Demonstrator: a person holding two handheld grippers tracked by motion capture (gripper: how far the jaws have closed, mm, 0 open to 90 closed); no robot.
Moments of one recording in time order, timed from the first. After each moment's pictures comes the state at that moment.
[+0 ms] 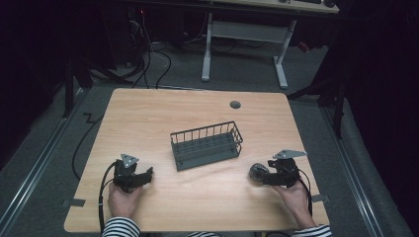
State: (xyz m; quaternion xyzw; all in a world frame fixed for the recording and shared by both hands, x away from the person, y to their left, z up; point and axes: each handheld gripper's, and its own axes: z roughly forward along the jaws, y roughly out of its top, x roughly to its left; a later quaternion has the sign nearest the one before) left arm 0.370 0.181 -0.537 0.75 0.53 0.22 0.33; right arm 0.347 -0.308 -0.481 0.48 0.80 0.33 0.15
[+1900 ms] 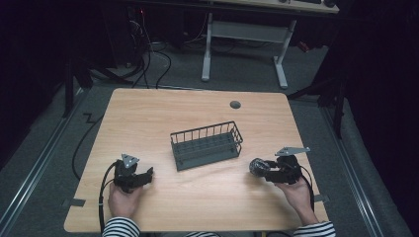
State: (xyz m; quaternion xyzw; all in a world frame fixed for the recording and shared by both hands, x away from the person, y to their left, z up) left arm 0.370 0.180 -0.537 0.75 0.53 0.23 0.33; right arm 0.353 -0.316 -0.475 0.46 0.81 0.35 0.11
